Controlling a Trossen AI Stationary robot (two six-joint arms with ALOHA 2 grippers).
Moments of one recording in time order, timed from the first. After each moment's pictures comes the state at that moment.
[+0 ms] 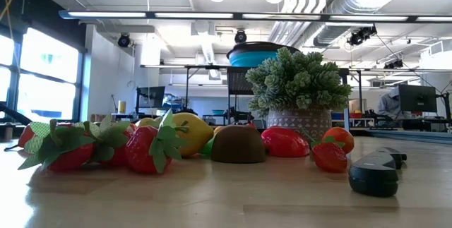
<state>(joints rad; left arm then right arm) -0.58 1.06 1.20 -1.19 -0.58 -1.28 0.16 0.94 0.79 0.16 0.43 0.40</state>
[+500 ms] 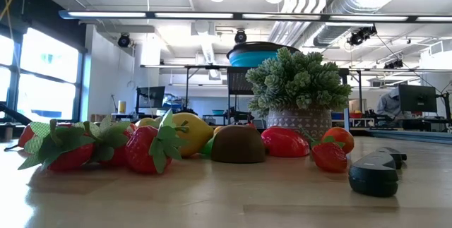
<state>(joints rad) -0.58 1.06 1.20 -1.19 -0.59 -1.28 0.16 0.94 0.79 0.16 0.43 0.39</state>
